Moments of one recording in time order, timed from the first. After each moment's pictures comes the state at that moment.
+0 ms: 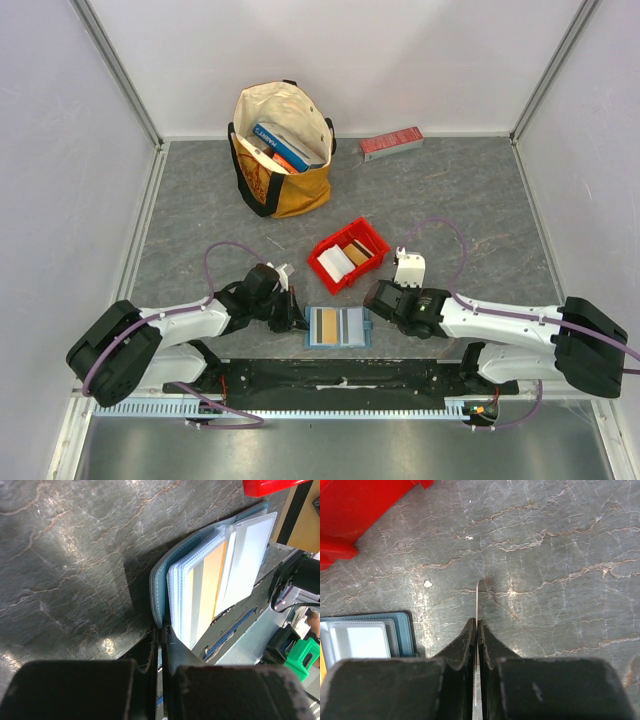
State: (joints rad) left arm -0.72 1.22 0.30 0.04 0.41 -0.88; right arm 1.10 1.20 0.59 -0.58 0.65 1.05
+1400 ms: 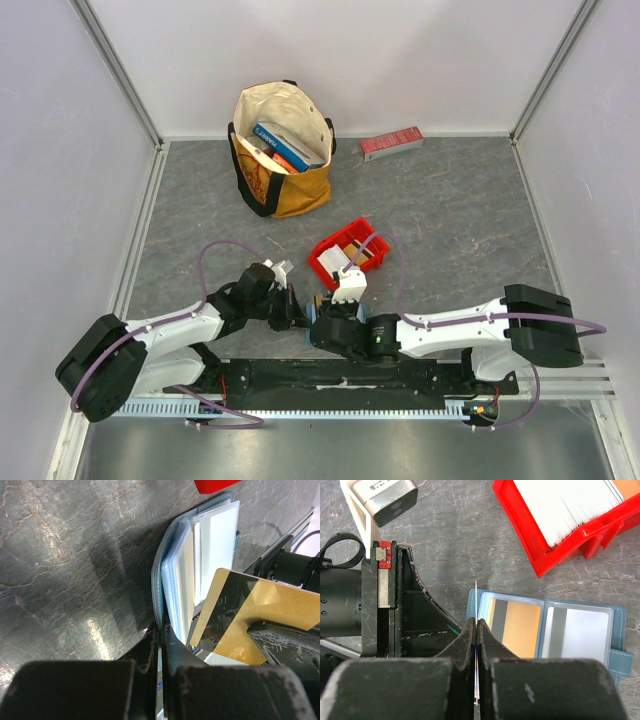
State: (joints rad) left arm -0.72 1.12 0.29 0.03 0.43 -0.88; right arm 1.46 1.47 0.80 -0.13 0.86 1.09
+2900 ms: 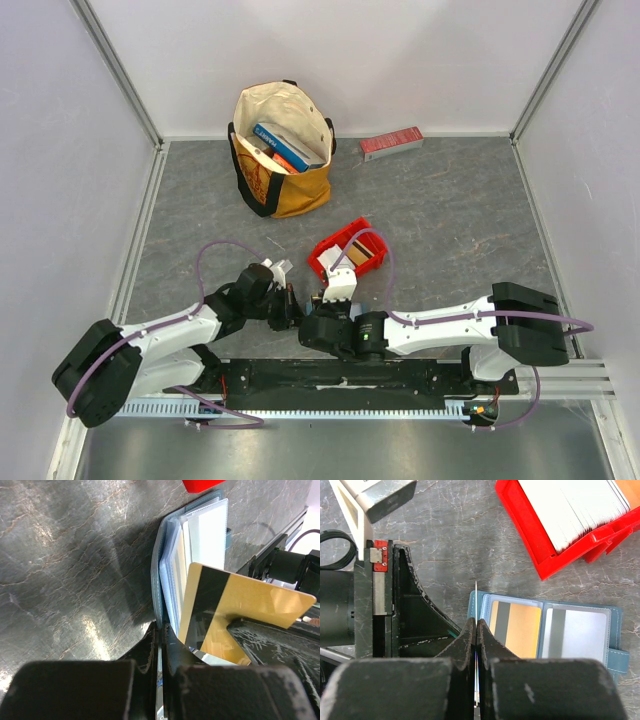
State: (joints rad) left arm -0.72 1.08 0.29 0.02 0.43 -0.88; right arm 1.46 1.54 0.90 -0.22 0.86 1.08
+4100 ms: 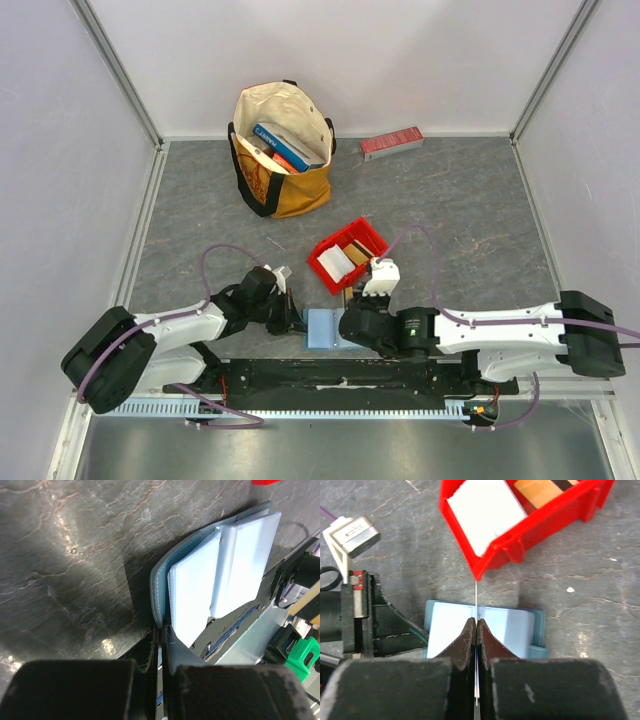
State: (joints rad) left arm -0.72 1.17 0.27 0.01 0.40 -0.88; right arm 1.42 1.26 0.75 -0.37 0.86 1.13
